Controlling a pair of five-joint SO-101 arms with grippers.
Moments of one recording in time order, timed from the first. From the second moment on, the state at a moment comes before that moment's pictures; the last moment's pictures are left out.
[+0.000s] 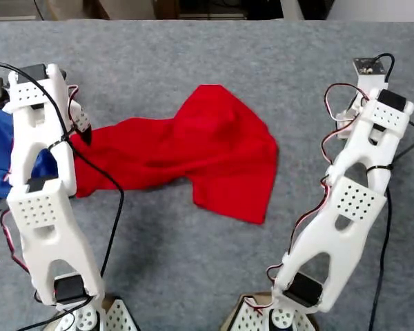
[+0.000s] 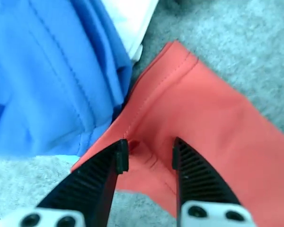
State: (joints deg) left arm -17.1 39.1 -38.1 99.8 28.3; right arm 25.8 59.8 -54.5 77.8 18.4
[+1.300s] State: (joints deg) left arm -14.0 33.9 -33.1 100.1 26.7; right arm 25.8 59.8 -54.5 77.8 18.4
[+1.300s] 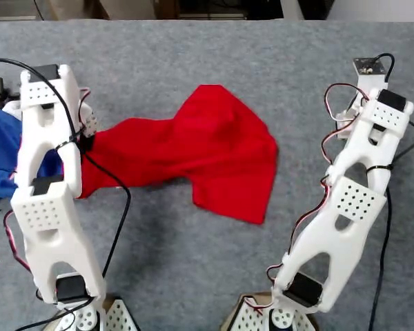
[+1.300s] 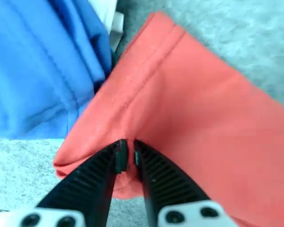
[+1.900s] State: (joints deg) left arm -14.0 17.1 -32.2 100.1 16.3; right arm 25.8 59.8 -54.5 77.5 18.4
